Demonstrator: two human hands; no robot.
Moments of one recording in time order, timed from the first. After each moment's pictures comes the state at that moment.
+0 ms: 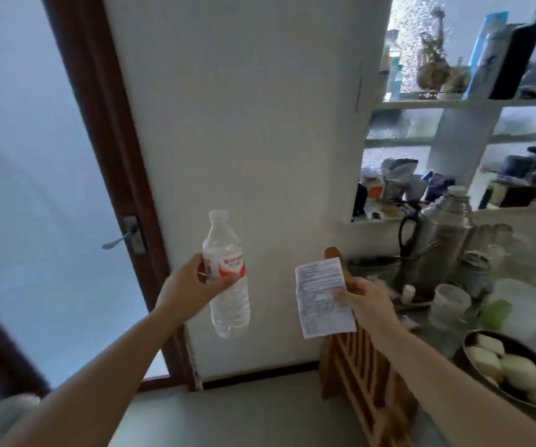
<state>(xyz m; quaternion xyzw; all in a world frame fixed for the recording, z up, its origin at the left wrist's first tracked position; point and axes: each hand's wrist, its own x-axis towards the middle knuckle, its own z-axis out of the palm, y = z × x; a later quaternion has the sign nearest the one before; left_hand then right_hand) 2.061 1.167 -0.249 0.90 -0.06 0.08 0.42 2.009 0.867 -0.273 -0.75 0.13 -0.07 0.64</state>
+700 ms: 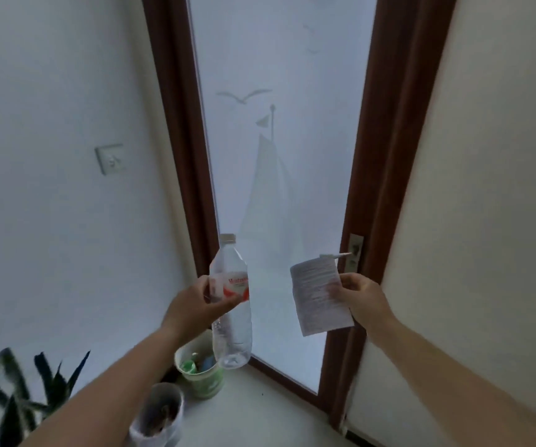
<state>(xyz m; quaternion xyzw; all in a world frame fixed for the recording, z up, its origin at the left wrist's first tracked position) 2.040 1.525 -0.269 0.89 0.25 0.16 0.35 2.206 1.282 -0.269 -0.74 -0.17 0.16 0.63</state>
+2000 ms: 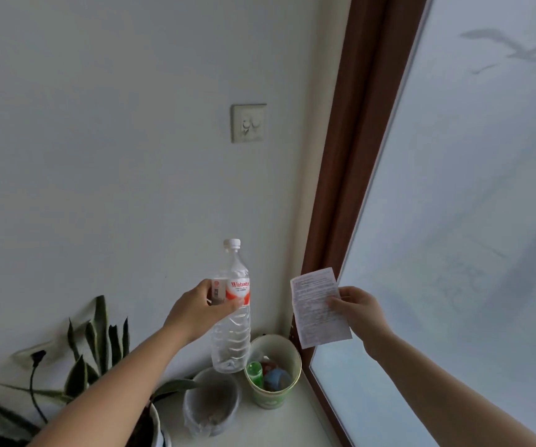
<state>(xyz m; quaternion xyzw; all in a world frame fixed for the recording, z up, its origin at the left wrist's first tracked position) 2.085 1.803 -0.349 0.73 0.53 0.18 0.39 2.351 1.683 -0.342 -0.73 -0.30 0.37 0.49</state>
